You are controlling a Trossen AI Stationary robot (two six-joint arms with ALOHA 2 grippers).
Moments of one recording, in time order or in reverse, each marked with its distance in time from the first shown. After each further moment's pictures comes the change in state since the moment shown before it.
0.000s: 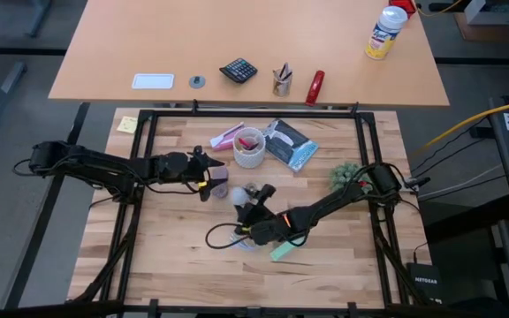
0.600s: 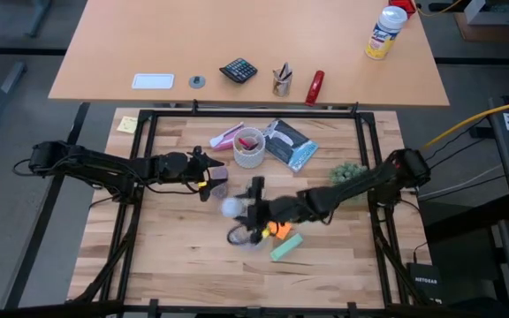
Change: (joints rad) left arm 0.000 -0.001 0.000 -0.003 0.000 -0.021; right arm -0.066 -0.301 0.002 -0.162 -0.582 -0.268
